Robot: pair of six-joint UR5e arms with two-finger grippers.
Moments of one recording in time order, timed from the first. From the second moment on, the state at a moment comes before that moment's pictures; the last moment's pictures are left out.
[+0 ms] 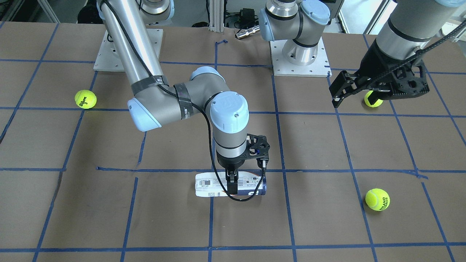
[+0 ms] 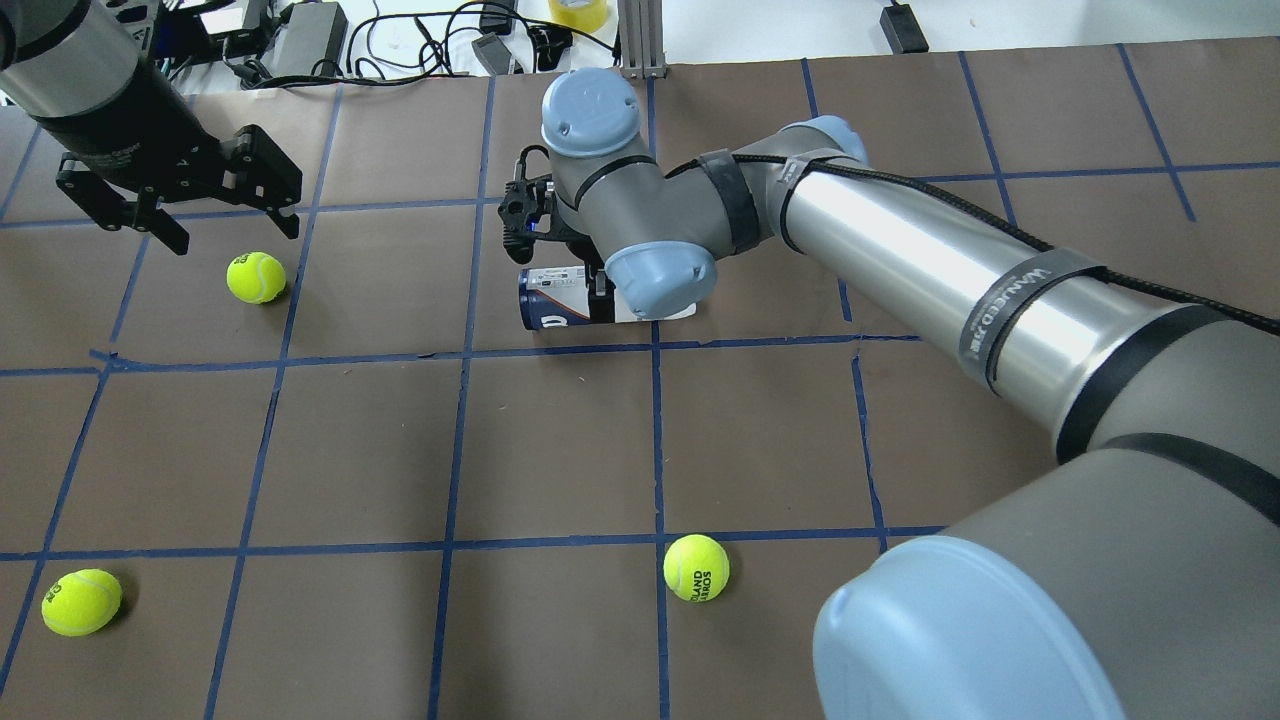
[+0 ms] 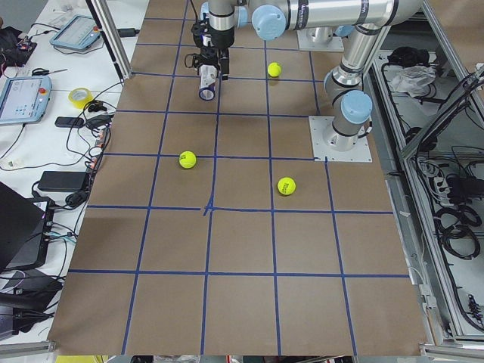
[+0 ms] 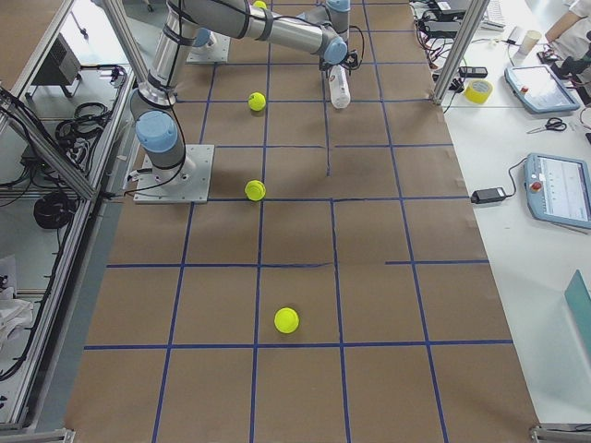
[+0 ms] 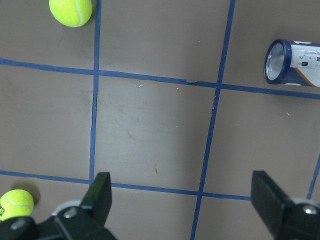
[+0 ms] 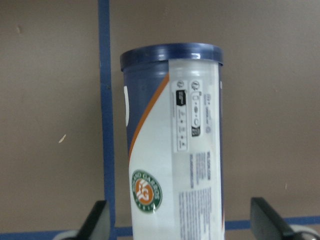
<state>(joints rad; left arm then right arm) -1.40 -1.57 -1.57 -1.56 1.58 0.04 1.98 -0.99 1.44 -2.15 -1.53 -1.14</state>
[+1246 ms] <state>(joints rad) -1.40 -1.78 -1.73 -1.10 1.21 0.05 1.56 -1.44 1.45 -1.61 -1.53 -0.90</state>
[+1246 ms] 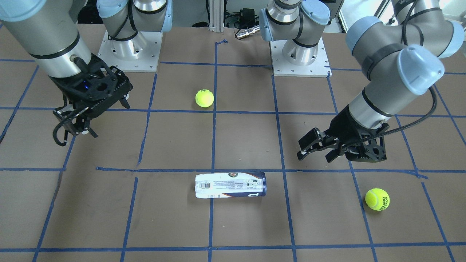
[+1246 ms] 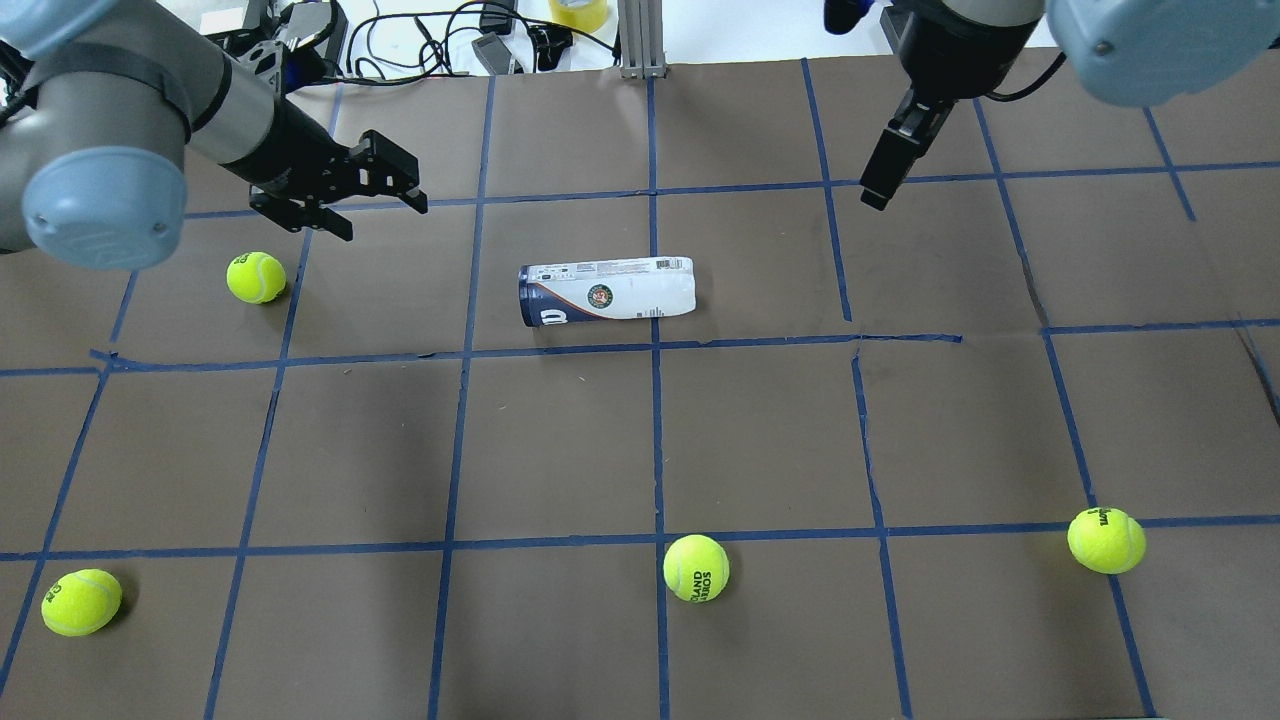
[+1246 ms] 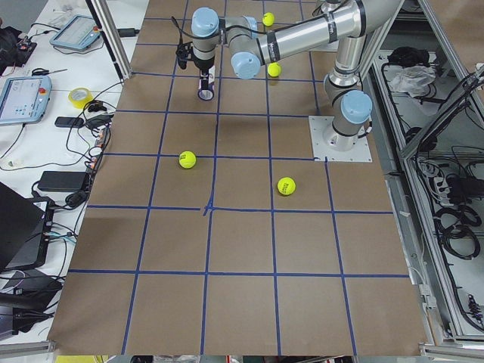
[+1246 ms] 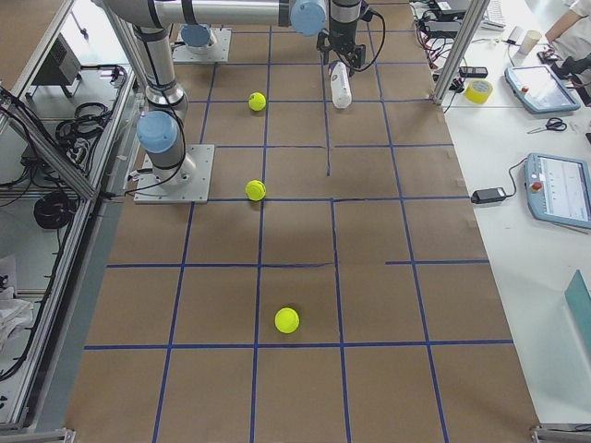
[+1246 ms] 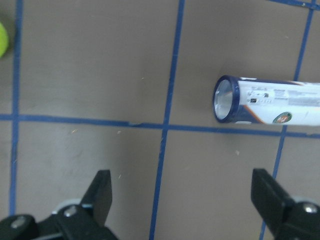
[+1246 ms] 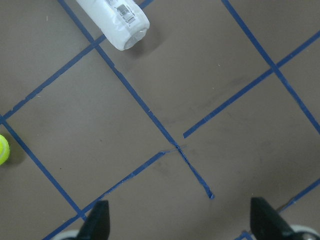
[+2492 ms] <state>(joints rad) -1.42 -2.06 -1.76 -0.90 0.84 0.10 1.54 -1.54 1.46 -1.44 -1.57 -0.14</state>
